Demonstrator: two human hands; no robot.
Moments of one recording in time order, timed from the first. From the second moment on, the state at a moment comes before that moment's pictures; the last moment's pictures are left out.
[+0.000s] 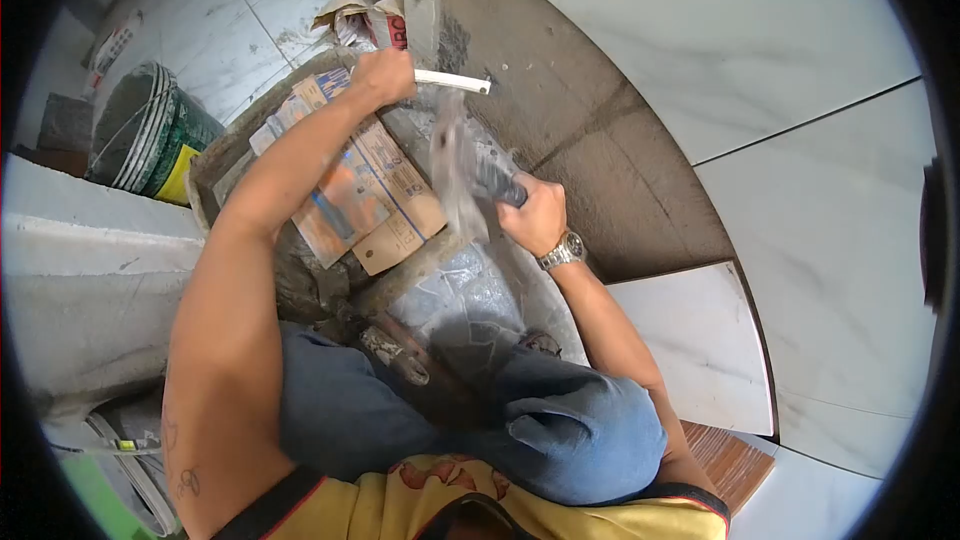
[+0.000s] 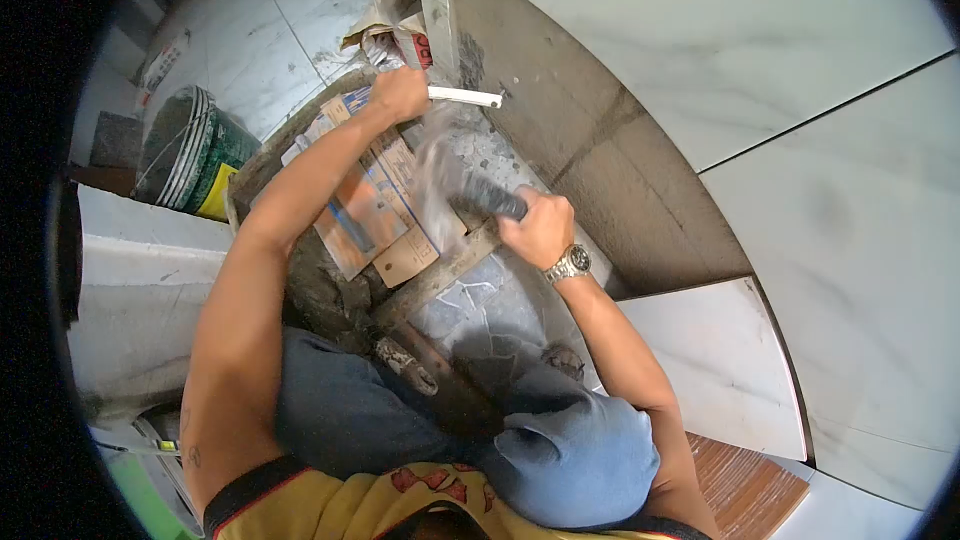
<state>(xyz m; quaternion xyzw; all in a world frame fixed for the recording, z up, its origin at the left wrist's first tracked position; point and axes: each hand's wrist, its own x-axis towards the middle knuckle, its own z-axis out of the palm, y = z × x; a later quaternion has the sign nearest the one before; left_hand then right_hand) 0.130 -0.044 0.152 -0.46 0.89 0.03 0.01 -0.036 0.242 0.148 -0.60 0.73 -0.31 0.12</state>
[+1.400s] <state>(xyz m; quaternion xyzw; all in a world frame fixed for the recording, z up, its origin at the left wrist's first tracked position) 0.127 -0.038 0.164 -0.47 0.88 0.02 0.03 -0.072 0.222 0.106 -0.57 0.75 -0.31 0.14</state>
